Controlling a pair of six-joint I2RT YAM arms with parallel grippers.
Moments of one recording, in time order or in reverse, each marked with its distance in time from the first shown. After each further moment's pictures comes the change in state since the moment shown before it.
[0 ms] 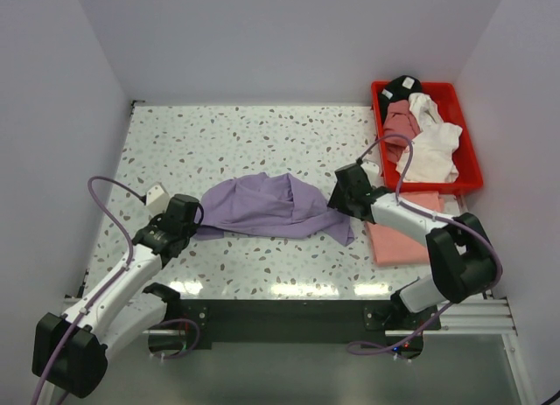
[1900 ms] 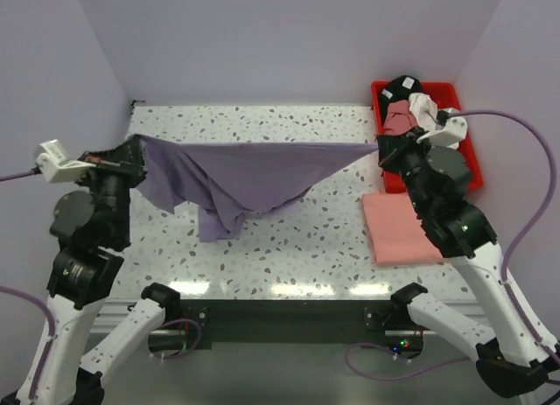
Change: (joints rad) left arm 0.000 -0.236 0.582 0.189 -0.023 0.217; right arm -0.008 -0.605 0.323 -0.113 0.069 -0.219
